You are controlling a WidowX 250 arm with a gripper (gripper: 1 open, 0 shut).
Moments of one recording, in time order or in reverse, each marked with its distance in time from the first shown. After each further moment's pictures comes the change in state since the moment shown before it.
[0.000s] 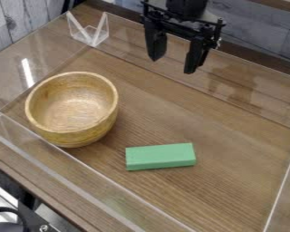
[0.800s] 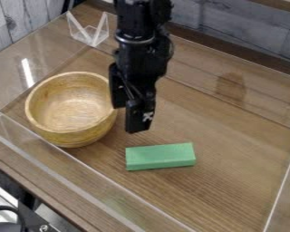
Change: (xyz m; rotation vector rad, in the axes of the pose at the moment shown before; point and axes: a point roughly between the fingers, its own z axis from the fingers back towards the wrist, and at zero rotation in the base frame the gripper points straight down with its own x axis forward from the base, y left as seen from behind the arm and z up) arm -0.068 0.015 -0.048 0.034 0.001 -0.569
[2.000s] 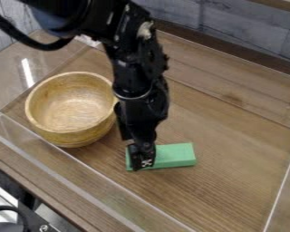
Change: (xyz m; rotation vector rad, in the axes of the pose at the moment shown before) arm 0.000 -0.017 -0.042 0.060 -0.124 -0.095
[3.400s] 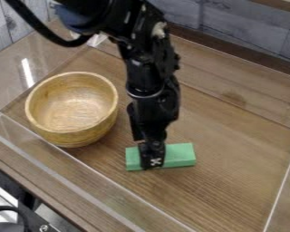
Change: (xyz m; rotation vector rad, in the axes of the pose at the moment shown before) arm 0.012 0.001 -0.003 -0.044 -0.004 -0.080
